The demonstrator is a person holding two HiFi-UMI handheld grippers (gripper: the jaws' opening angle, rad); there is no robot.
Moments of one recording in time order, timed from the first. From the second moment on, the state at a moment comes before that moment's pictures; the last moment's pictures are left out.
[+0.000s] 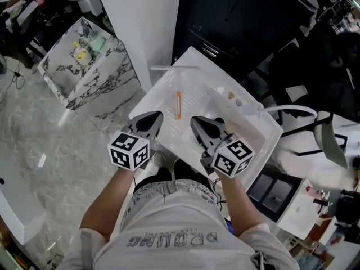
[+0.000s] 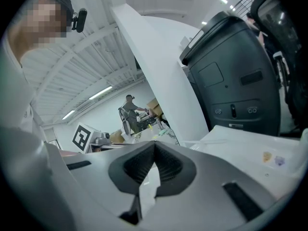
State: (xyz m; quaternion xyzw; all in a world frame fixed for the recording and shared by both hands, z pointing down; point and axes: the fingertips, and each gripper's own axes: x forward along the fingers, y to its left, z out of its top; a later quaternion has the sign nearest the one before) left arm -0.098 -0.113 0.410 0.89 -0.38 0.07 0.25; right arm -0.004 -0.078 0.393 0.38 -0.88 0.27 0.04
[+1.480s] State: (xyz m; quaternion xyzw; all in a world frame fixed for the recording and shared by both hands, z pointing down) left arm -0.075 -0.097 0.392 0.91 -0.35 0.07 0.20; right arm 0.008 -0.071 0.382 0.38 -0.89 0.25 0.02
